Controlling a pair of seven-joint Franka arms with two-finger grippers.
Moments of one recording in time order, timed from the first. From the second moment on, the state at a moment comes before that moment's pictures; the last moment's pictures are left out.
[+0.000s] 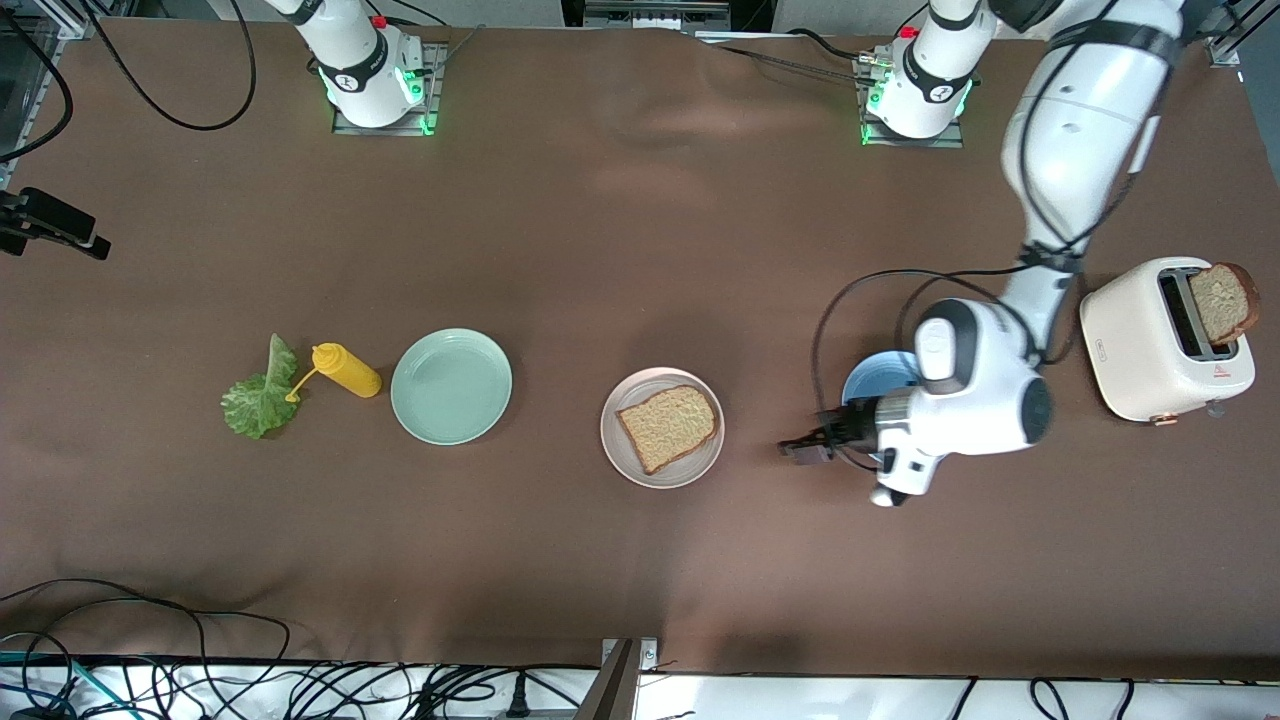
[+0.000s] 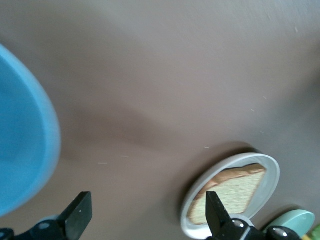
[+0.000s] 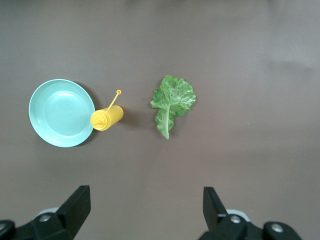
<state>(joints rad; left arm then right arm) 0.03 0.71 -0.24 -1.51 -0.43 2.10 -0.49 0.07 0.04 -0.22 -1.59 0.04 1.61 -0.10</state>
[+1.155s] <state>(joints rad) 0.22 0.27 -0.24 -1.54 0.01 1.61 -0.32 0.04 0.38 -0.20 -1.76 0.03 1.97 -0.13</state>
